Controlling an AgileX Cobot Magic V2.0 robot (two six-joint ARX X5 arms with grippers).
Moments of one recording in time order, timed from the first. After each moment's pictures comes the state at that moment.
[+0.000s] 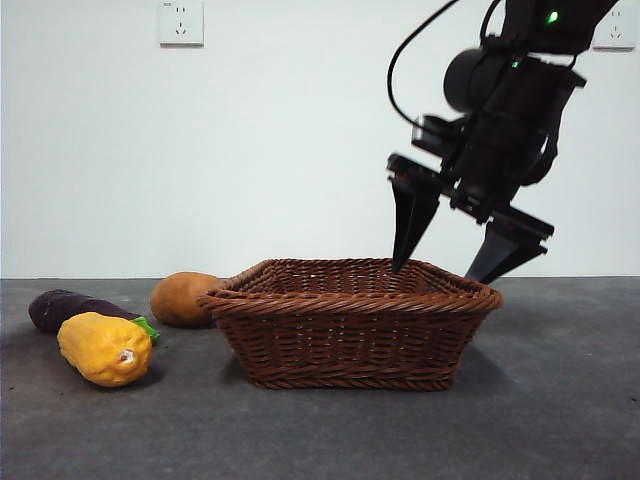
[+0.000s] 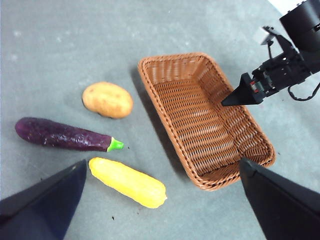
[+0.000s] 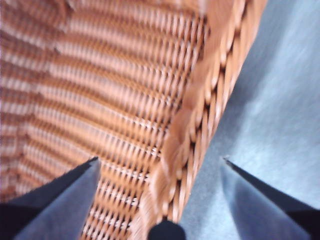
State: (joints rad) left arm -0.05 0.79 1.05 -0.90 0.45 -0.02; right arm 0.35 1.86 1.35 -0.65 -0.31 0.11
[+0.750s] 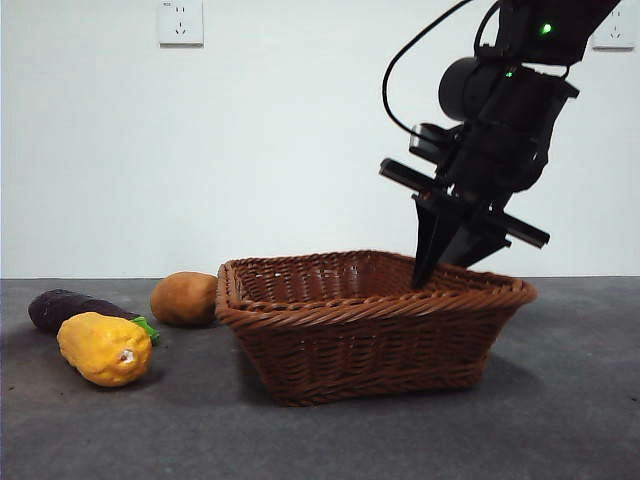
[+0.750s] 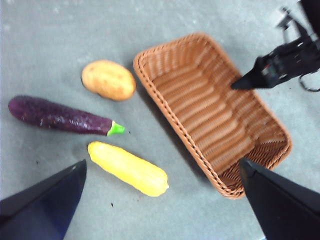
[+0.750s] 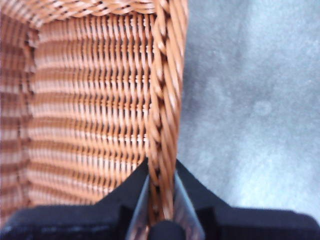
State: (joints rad) left arm -0.05 0.86 1.05 -0.92 0.45 -0.03; right arm 0.36 1.85 1.35 -0.63 -0.32 0.16
